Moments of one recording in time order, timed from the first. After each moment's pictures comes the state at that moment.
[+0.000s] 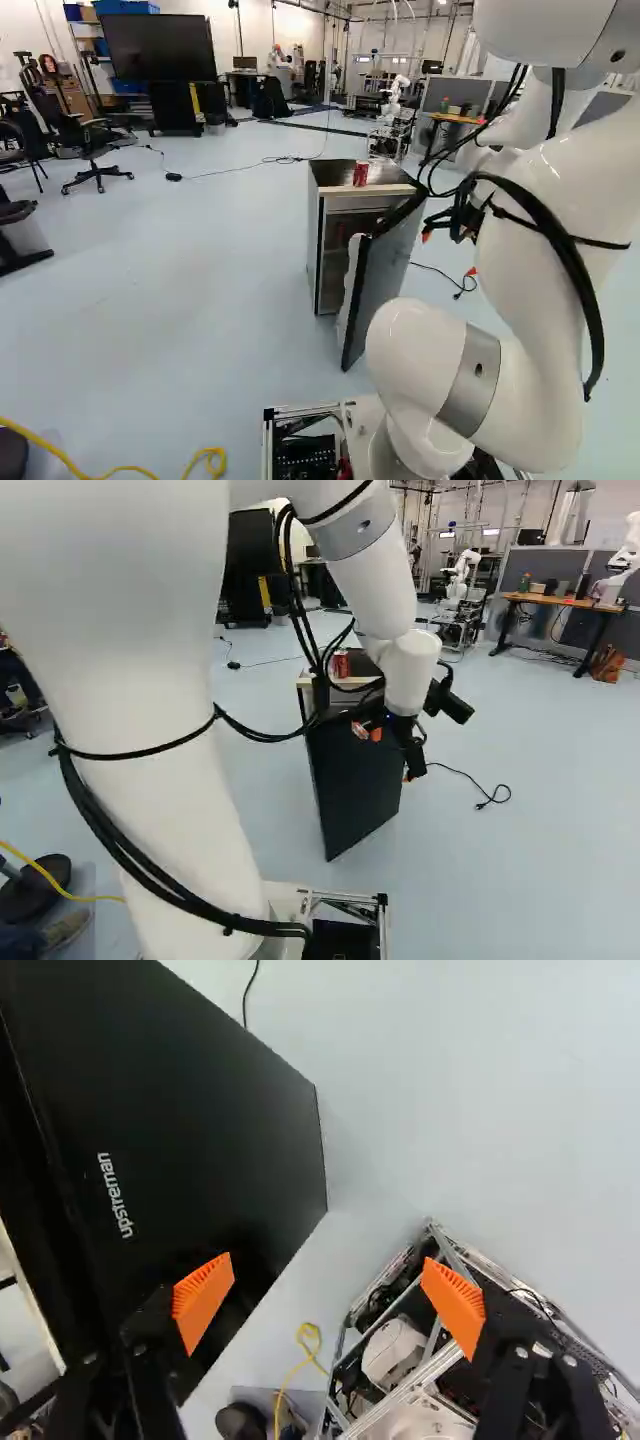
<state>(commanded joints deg) -41.6 -9.6 -44.6 19.8 -27.4 -2.4</state>
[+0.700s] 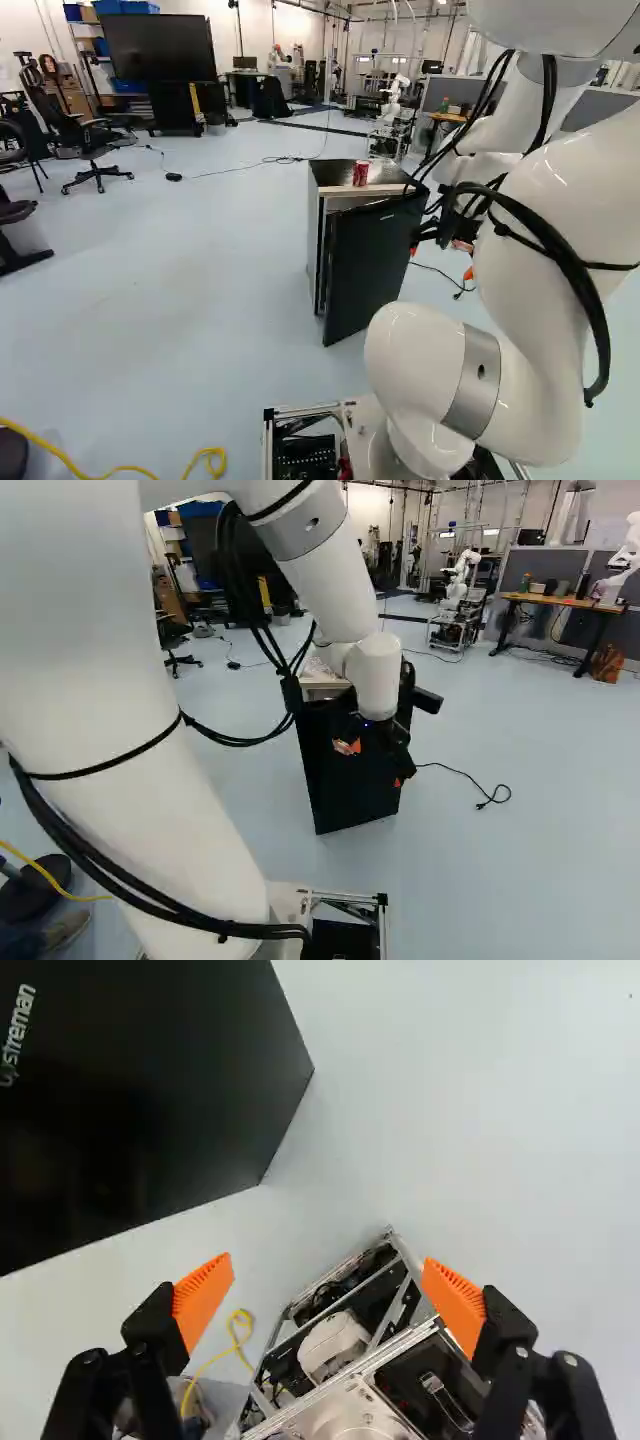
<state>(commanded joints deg) -35.7 -2.7 -36.7 5.4 -23.8 -2.4</state>
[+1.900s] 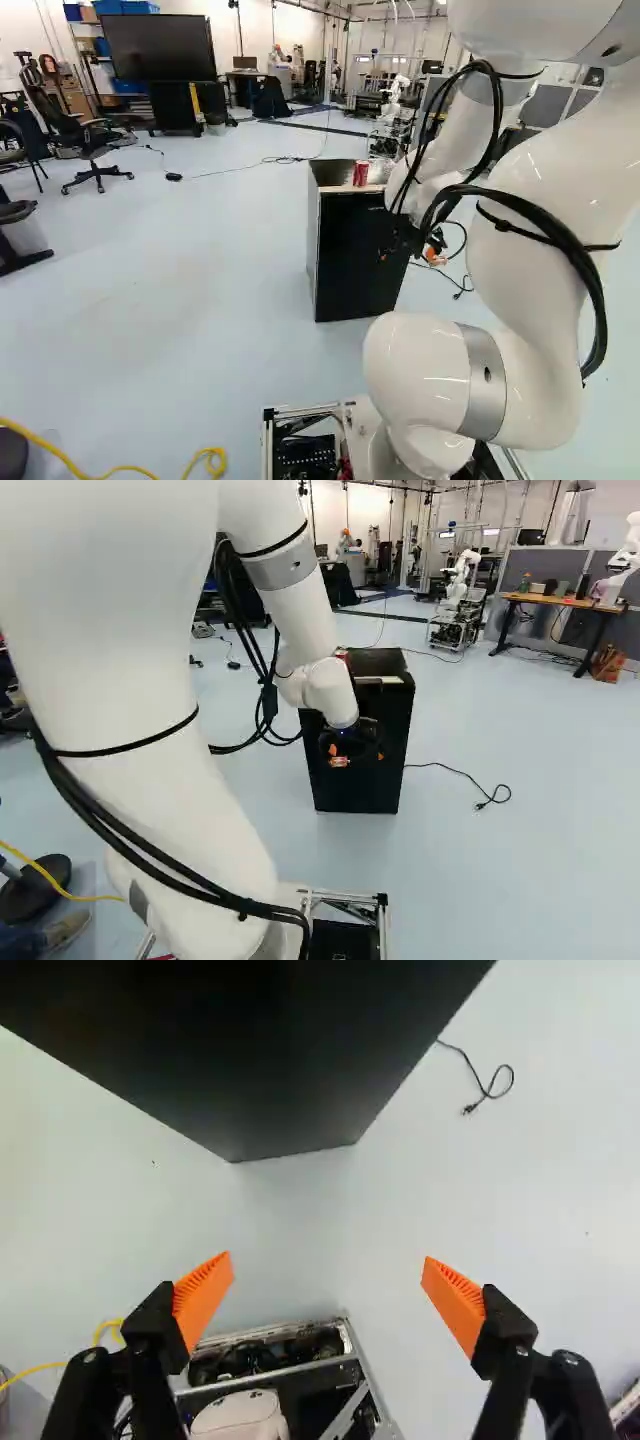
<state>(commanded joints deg) -21.6 -7.8 -32.4 -12.4 0.6 -2.4</state>
